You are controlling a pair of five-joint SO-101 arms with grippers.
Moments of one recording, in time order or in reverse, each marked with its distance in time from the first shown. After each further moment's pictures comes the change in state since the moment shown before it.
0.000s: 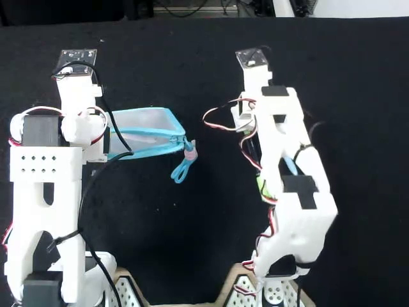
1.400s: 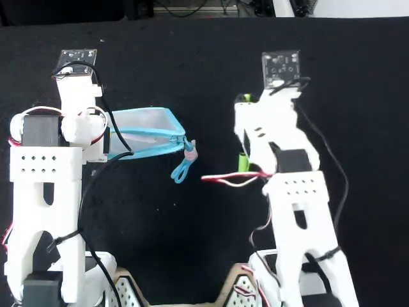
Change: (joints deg) left arm 0.0 0.0 0.0 0.0 0.0; right arm -3.8 -57.0 40.9 -22.6 -11.3
